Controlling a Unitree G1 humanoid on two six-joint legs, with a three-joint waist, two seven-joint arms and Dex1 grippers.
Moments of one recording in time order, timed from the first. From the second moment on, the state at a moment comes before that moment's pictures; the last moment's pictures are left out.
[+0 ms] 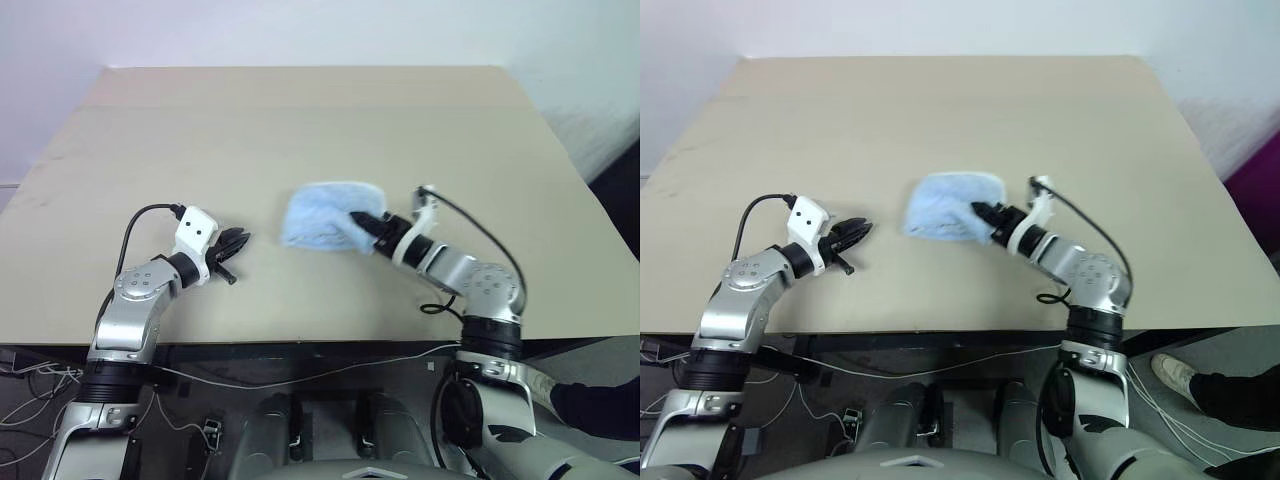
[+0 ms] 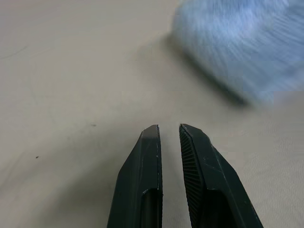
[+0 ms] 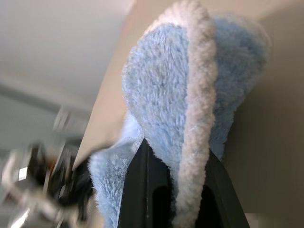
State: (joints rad) left arm -0.31 0.52 0.05 0.07 -0.23 0.25 -0.67; right arm -0.61 -0.11 -0.49 0.12 0.85 1.04 0.23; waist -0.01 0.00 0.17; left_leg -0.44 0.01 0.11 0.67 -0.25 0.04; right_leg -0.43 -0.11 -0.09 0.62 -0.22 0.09
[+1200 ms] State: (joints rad) left arm -0.37 0.43 -0.06 0.12 -0.20 0.23 -0.70; right arm -0.62 -0.32 -0.87 0.27 0.93 0.71 -0.34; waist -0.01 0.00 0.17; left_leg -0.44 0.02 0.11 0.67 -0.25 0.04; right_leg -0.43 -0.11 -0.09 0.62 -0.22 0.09
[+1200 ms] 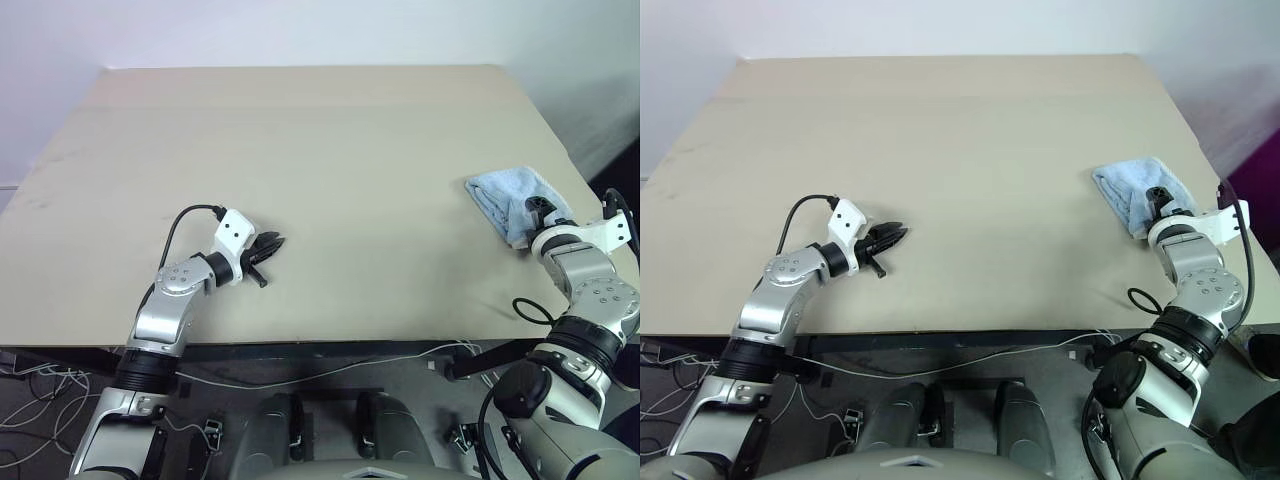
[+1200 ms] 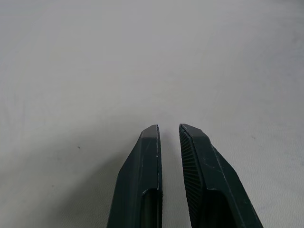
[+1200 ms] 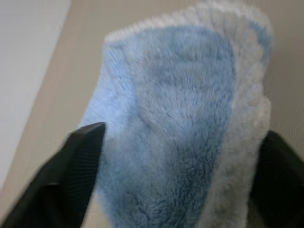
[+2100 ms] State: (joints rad) left arm -0.29 0.46 0.10 0.15 -0.22 0.20 -0.58; right arm -0.44 -0.45 -0.02 -0.03 0.36 0.38 0.26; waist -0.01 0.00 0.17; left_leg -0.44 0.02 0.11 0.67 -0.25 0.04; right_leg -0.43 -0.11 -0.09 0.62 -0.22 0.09
